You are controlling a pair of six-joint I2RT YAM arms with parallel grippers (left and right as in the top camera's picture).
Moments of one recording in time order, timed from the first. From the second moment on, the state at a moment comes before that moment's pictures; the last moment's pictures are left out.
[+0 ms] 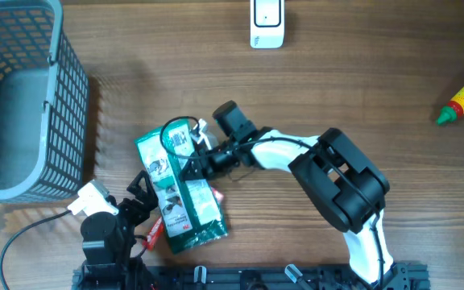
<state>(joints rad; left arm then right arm) 0.05 0.01 0.19 -0.70 -0.03 -0.68 0.73 2.15 1.15 0.02 -0.98 0.57</state>
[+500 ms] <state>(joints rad) 0.05 0.01 0.19 -0.70 -0.03 -0.68 0.69 2.15 1.15 0.02 -1.00 0.56</state>
